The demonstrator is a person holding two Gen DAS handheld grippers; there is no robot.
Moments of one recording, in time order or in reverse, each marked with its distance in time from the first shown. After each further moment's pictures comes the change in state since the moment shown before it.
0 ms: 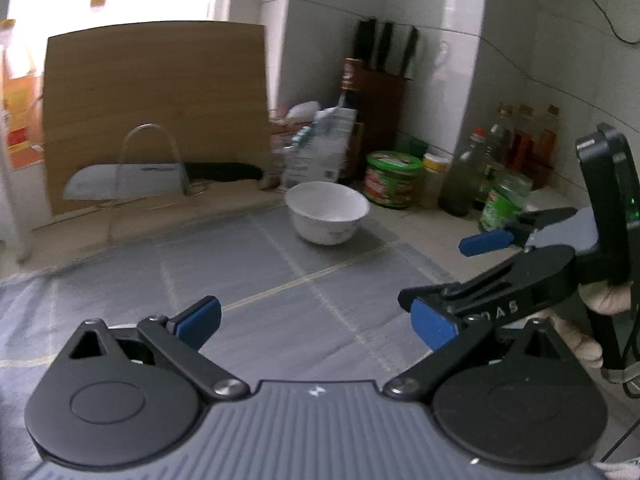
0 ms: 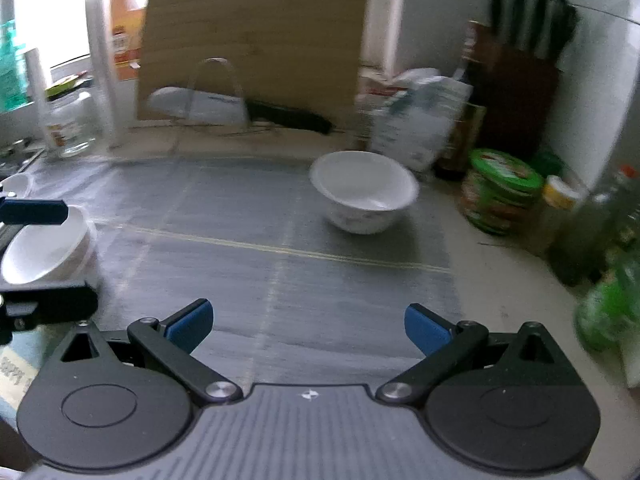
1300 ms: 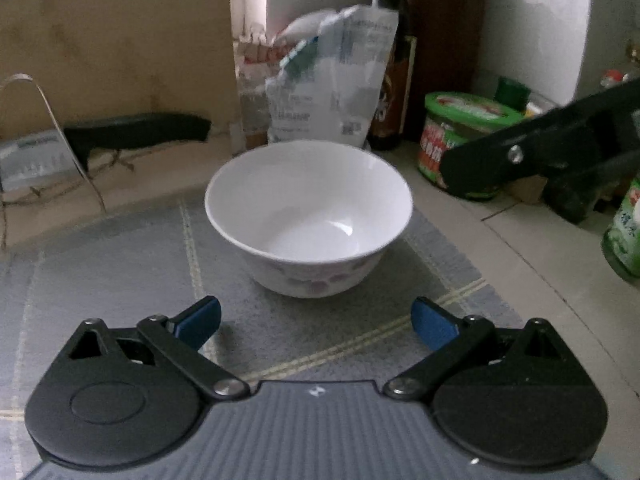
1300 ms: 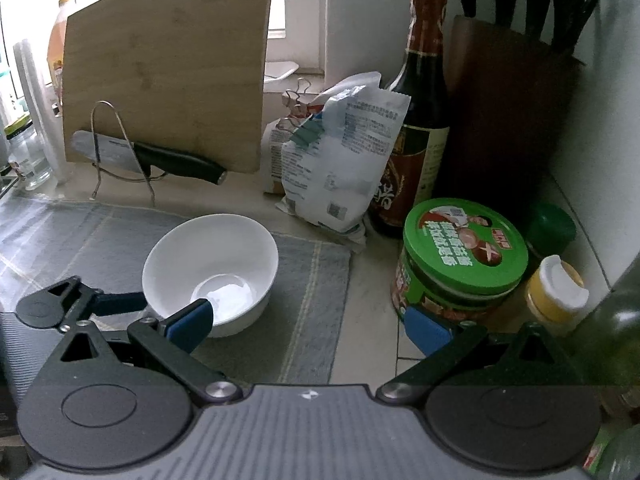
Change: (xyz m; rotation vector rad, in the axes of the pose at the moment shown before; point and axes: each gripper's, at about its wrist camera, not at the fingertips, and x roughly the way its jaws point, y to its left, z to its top) left arm 0.233 -0.058 0.046 -0.069 0.156 0.224; right arm 0.107 -0.136 0.088 -0.051 0.003 0.157
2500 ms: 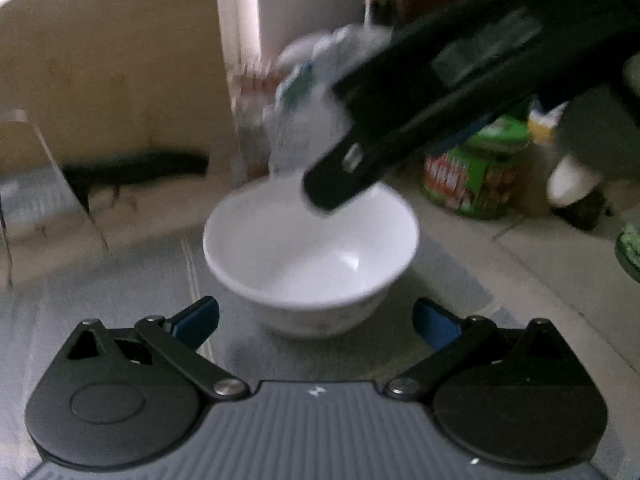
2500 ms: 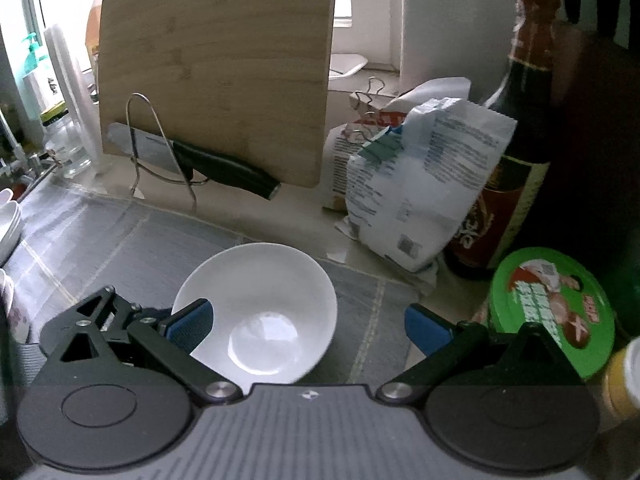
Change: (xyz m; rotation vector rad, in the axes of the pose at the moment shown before) left arm -0.001 -0.010 0.004 0.073 -0.130 0.036; right arm 0.047 0.018 0.037 -0.080 0.040 0.184
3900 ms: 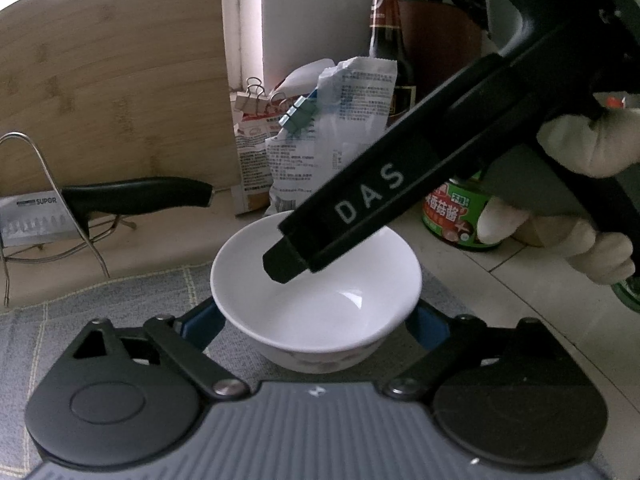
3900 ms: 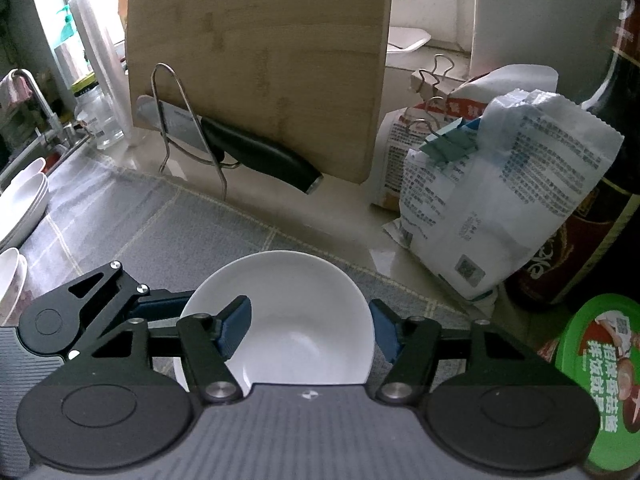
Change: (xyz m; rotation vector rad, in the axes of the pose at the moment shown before) left arm 0.001 0.012 0.011 -0.030 -0.027 -0.038; right arm 0.044 0.001 0.019 -0.081 0.080 0.136
